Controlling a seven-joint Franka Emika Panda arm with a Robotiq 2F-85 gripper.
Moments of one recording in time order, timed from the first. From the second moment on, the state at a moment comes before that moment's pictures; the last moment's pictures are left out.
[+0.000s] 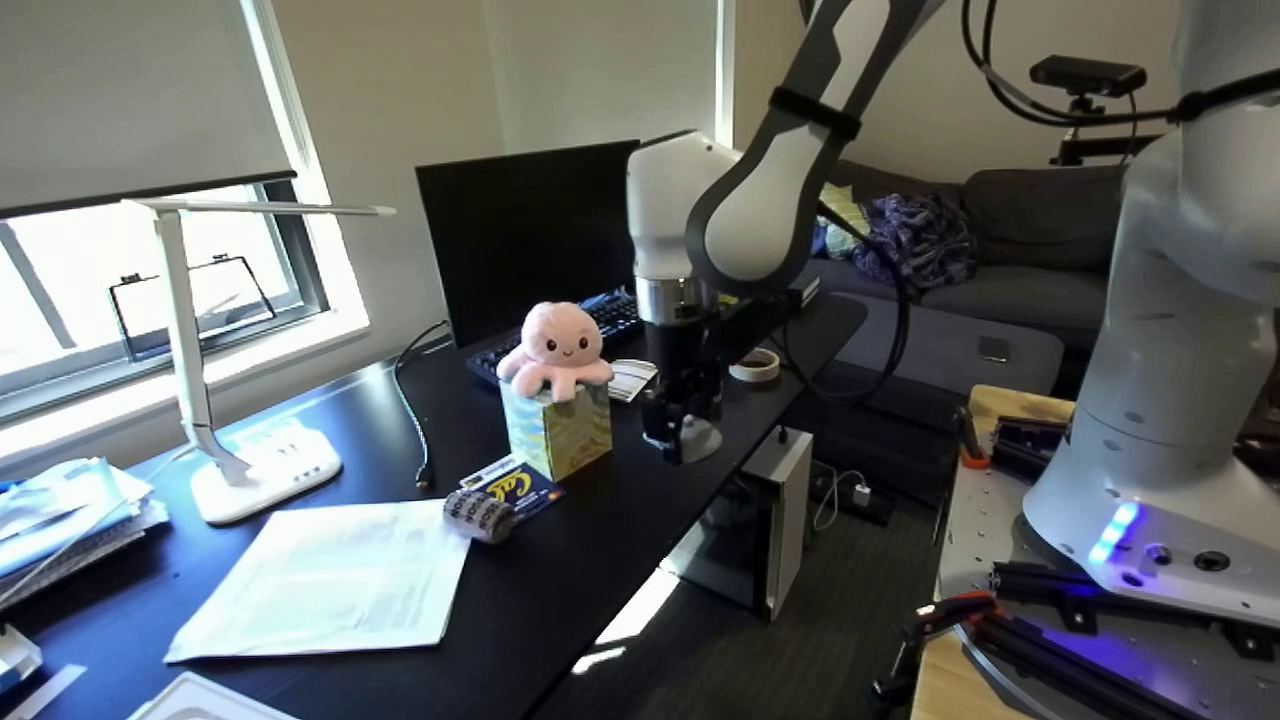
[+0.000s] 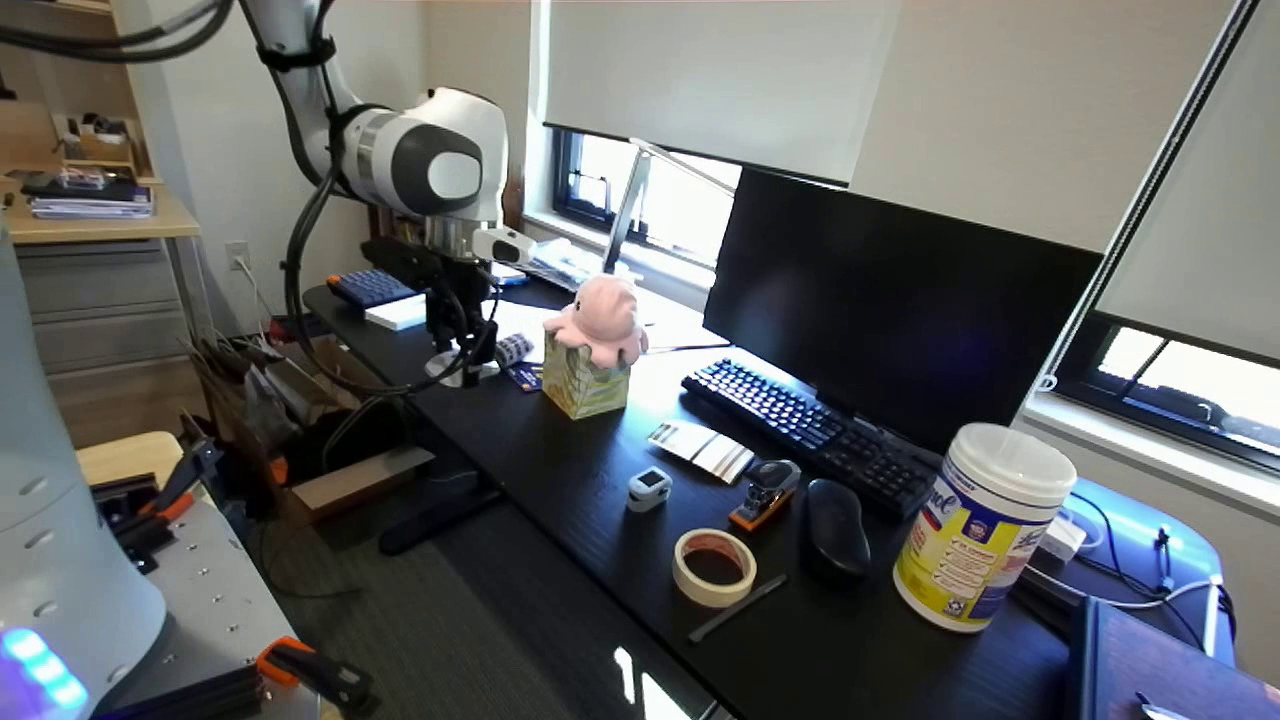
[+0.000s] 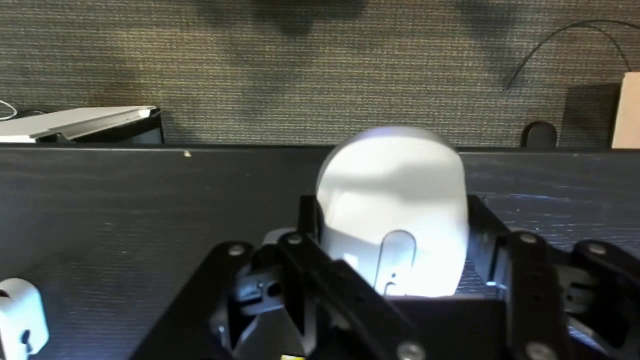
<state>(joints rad) 0.14 0.14 0.15 -2.55 0.01 2.64 0.35</state>
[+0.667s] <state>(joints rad) 0.23 0.49 0.13 -2.24 0.08 2.72 0.46</state>
